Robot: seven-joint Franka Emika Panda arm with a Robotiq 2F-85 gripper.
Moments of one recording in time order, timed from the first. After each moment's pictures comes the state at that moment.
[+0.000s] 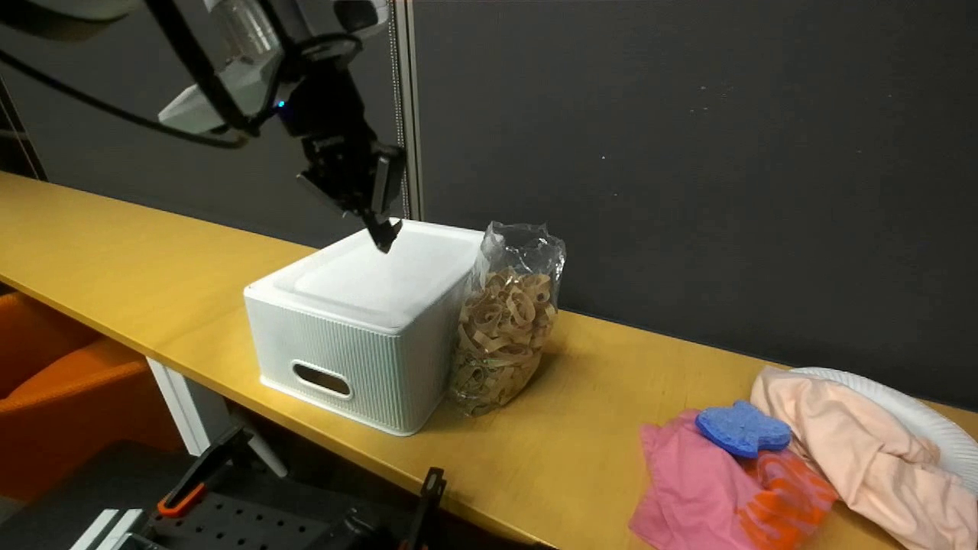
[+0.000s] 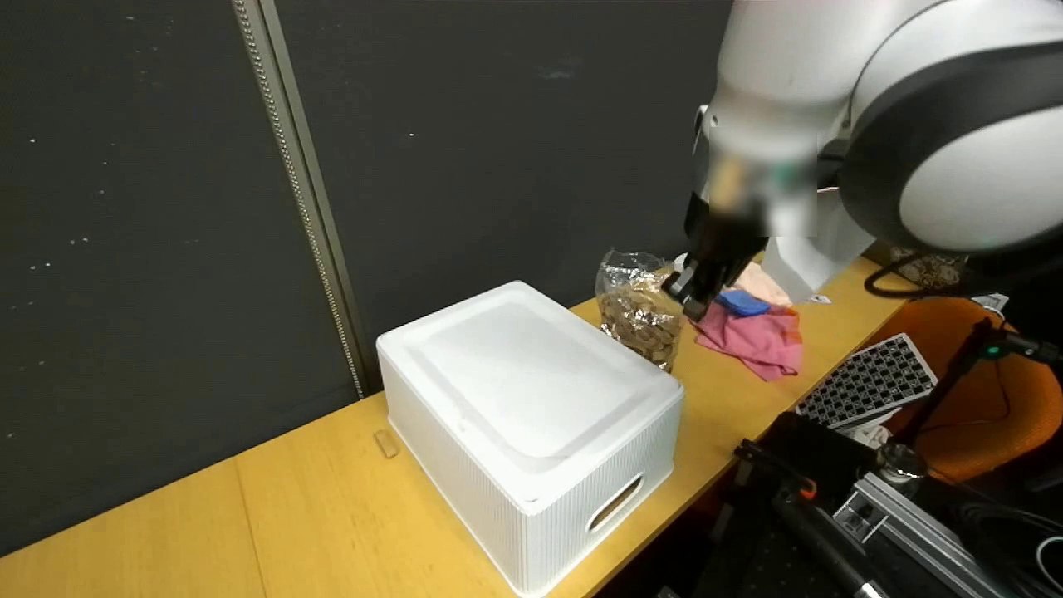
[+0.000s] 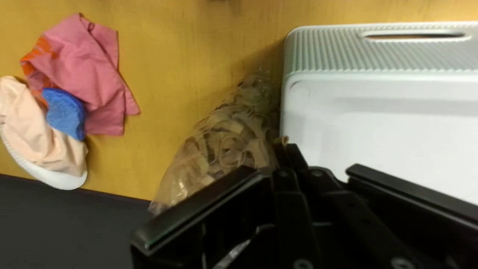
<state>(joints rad) 0.00 -0.34 0.03 -2.59 -0.42 2.39 0.47</state>
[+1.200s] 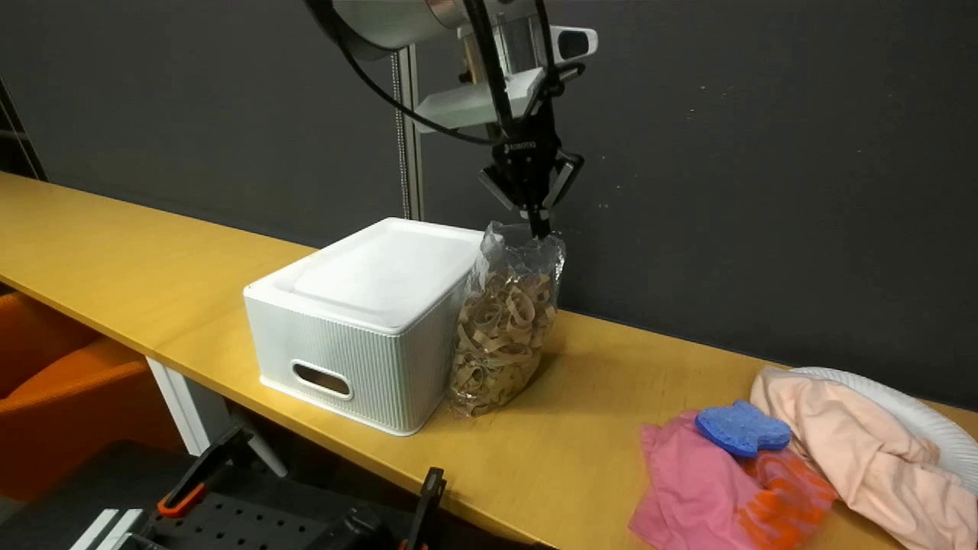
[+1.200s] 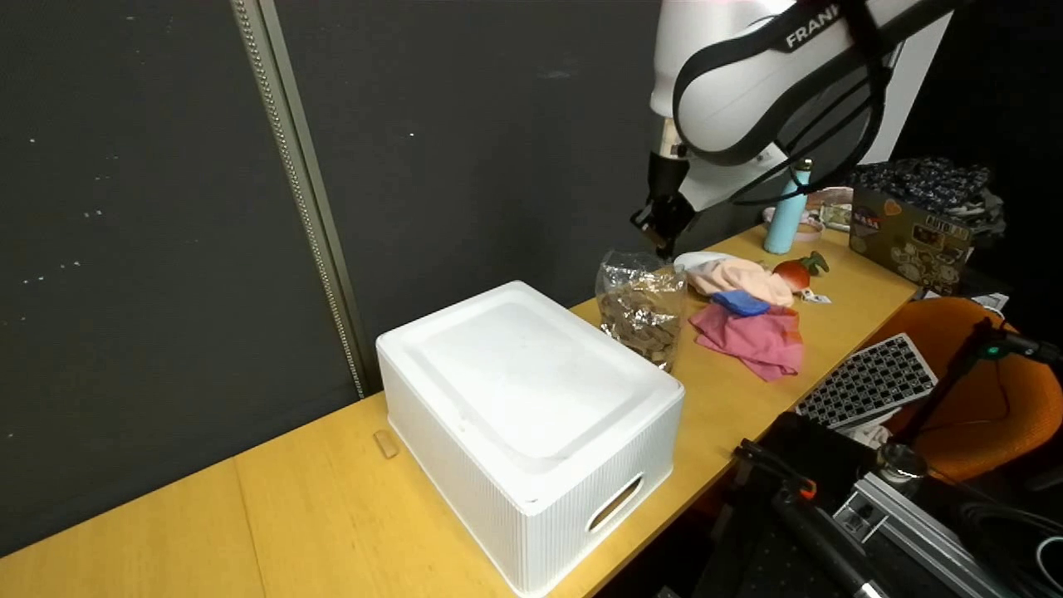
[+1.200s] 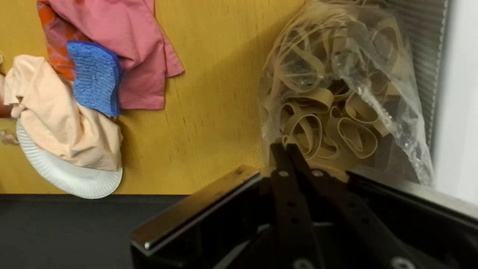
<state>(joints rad) -0.15 0.12 -0.10 -2.12 -0.30 2.38 0.27</state>
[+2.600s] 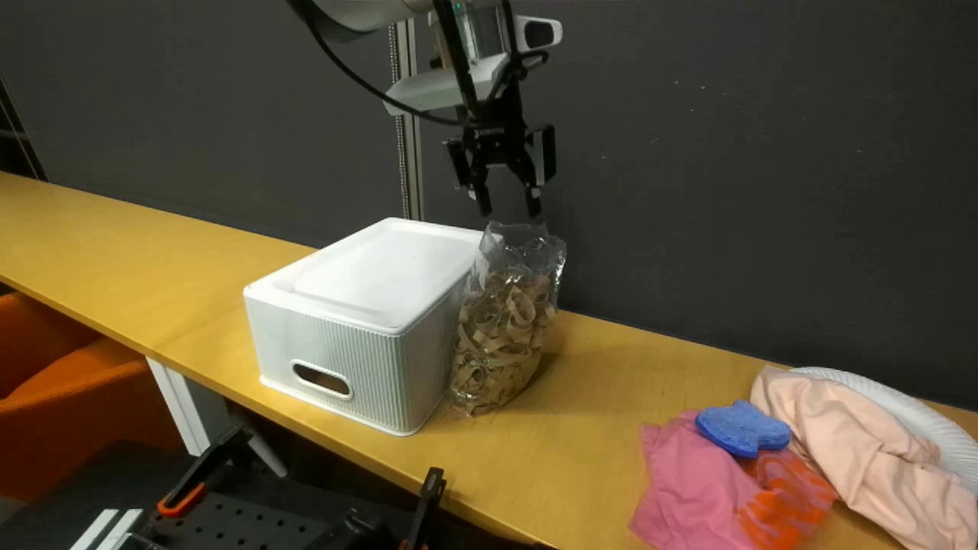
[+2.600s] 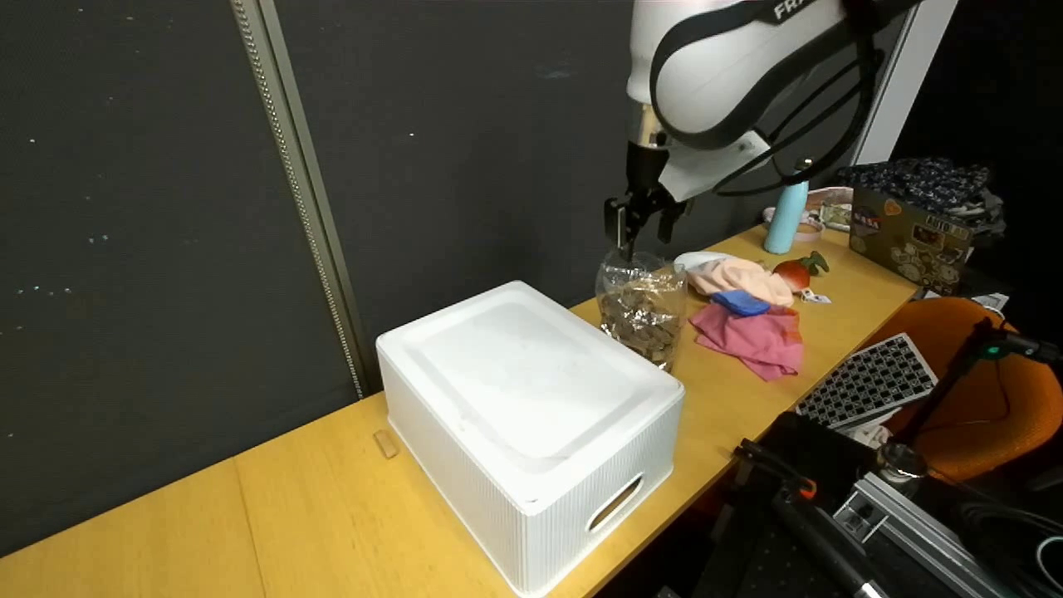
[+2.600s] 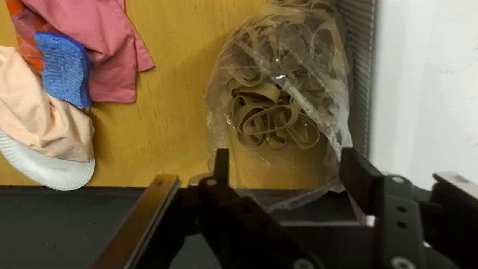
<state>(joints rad) -0.08 0.11 -0.10 -2.09 -0.26 2.33 0.26</state>
